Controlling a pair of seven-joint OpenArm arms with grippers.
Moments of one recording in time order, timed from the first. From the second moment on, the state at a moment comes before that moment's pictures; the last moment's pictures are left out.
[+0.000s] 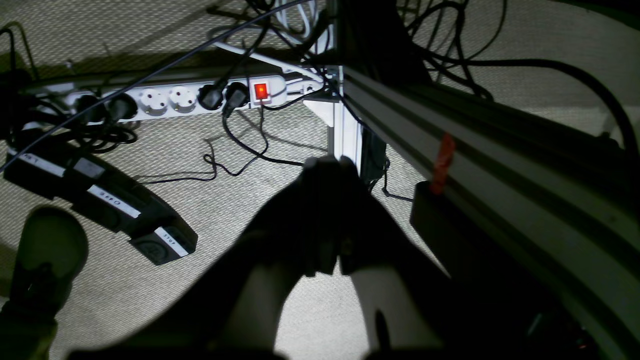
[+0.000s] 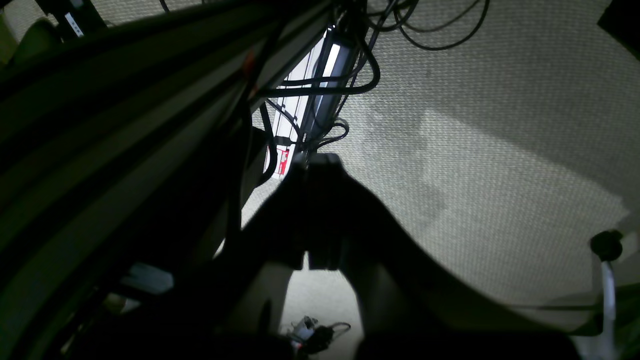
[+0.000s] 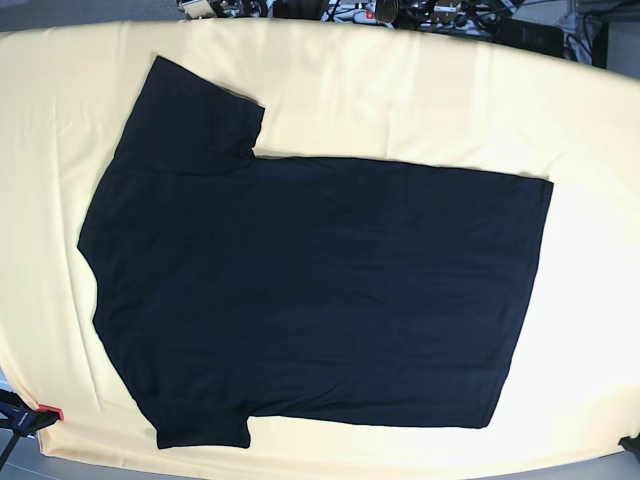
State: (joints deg) left arm 8.1 -5.1 11.1 19.2 -13.2 -16.2 2.0; right arm -5.8 0.4 -11.2 24.1 -0.3 12.1 -20.4
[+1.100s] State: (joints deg) left arm 8.1 -5.1 11.1 19.4 -13.2 -16.2 2.0; right arm -5.8 0.5 -11.2 24.4 -0.2 14.1 -20.9
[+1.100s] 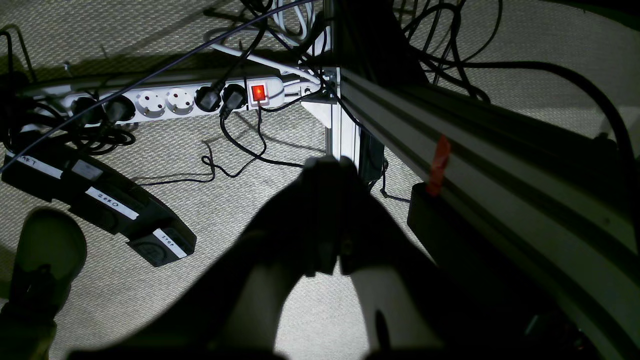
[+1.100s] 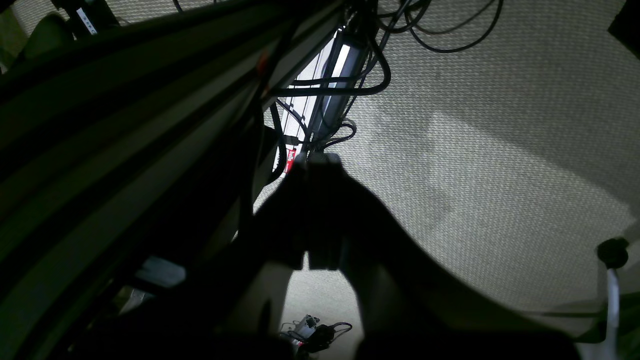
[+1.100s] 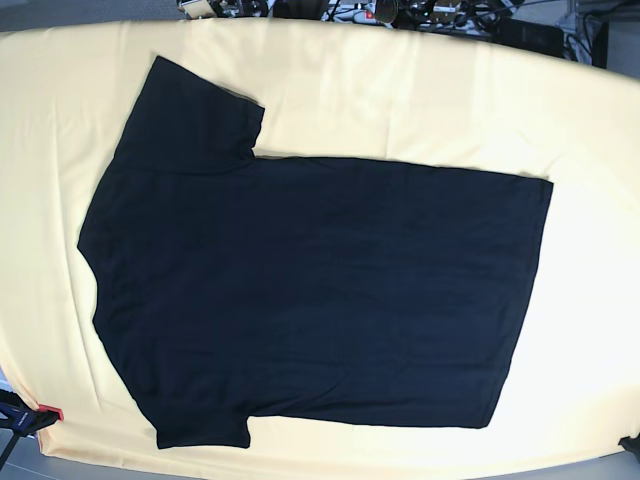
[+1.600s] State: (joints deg) left arm 17.1 -10.8 11.1 33.5 -20.1 -22.6 17.5; right arm -16.4 3.1 -11.1 36.1 -5.8 19.5 -30.4
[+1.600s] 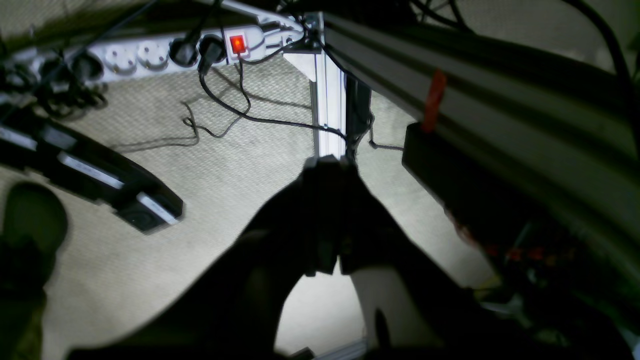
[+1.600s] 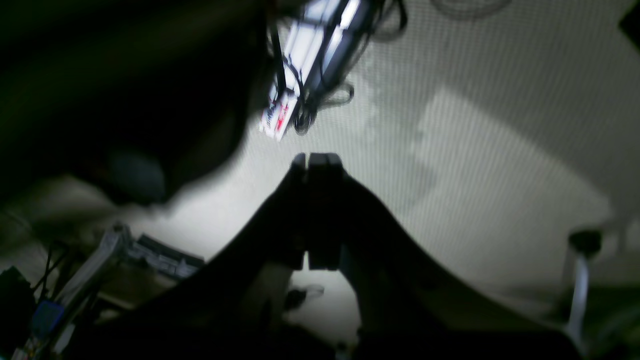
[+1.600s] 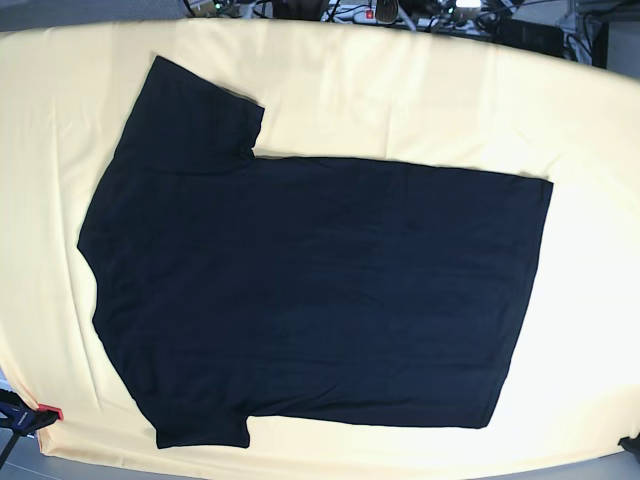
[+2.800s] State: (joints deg) left arm 61.2 -40.1 -15.1 126.8 -21.7 -25.6 27.6; right arm -63.8 30.6 -11.0 133.1 -22.6 7.4 -37.9
